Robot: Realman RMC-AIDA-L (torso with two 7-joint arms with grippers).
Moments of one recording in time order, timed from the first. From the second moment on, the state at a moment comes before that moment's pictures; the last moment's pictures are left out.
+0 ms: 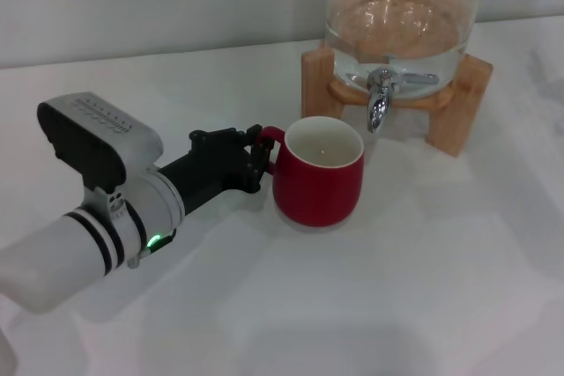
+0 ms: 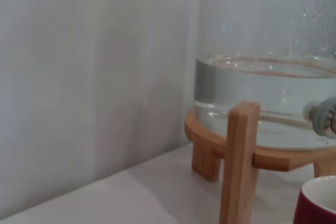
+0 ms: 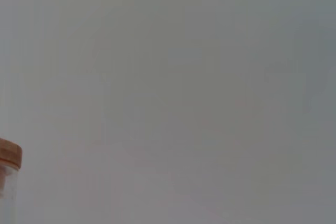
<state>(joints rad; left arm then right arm) -0.58 -2.08 -1.00 -0.58 0.26 -0.55 2.39 0.41 2.01 2.26 0.26 -0.39 1.26 -2.73</state>
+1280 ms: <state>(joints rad) -0.69 -2.09 -1.01 -0.59 0.45 -0.39 2.21 0.41 2.01 2.26 0.26 -0.39 1.29 -2.73</state>
